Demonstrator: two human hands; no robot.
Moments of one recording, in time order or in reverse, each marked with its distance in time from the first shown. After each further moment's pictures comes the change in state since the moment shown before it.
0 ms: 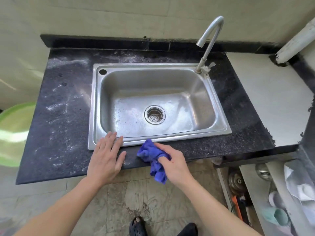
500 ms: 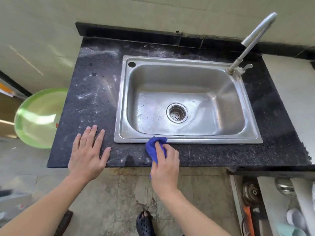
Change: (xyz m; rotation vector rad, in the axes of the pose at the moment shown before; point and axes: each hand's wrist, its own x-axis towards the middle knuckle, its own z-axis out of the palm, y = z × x) left_hand -0.042 -0.104 -0.009 0.111 0.087 -0.226; right_hand -0.002 -0.004 0.109 -0.611 0.256 -0.242
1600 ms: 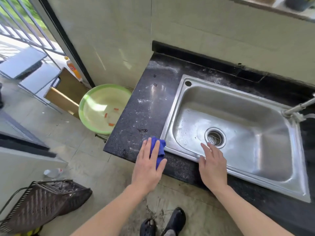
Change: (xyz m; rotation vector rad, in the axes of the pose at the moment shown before) left_hand -0.031 0.067 -0.009 -0.436 0.102 -0.220; right_hand 0.085 0.018 -0.033 -0.163 -0.288 -0.120
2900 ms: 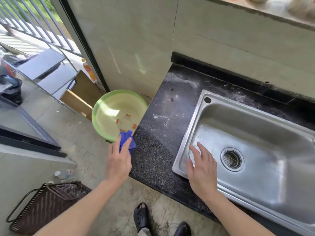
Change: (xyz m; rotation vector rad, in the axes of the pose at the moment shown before) left_hand 0.054 -0.123 -0.058 0.185 0.287 -0.169; right_hand 0.053 -0.091 0.021 0.003 -0.004 -0.214
